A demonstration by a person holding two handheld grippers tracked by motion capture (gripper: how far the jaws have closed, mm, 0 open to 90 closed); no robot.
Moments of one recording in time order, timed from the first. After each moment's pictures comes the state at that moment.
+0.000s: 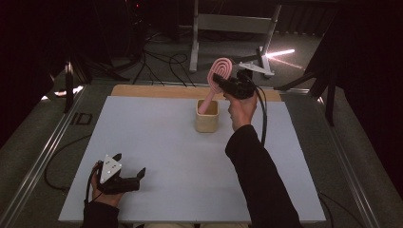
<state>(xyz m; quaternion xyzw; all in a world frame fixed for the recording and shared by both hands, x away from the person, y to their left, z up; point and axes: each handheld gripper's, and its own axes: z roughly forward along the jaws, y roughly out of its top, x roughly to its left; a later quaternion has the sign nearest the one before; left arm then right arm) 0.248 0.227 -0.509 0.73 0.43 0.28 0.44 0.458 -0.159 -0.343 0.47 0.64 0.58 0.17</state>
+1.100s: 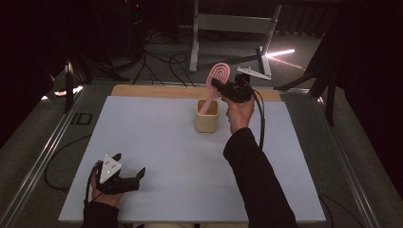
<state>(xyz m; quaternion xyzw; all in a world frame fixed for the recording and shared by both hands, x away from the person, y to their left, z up) 0.247 0.228 -0.509 0.73 0.43 0.28 0.44 0.460 -0.157 -0.361 0.49 0.64 0.57 0.16</state>
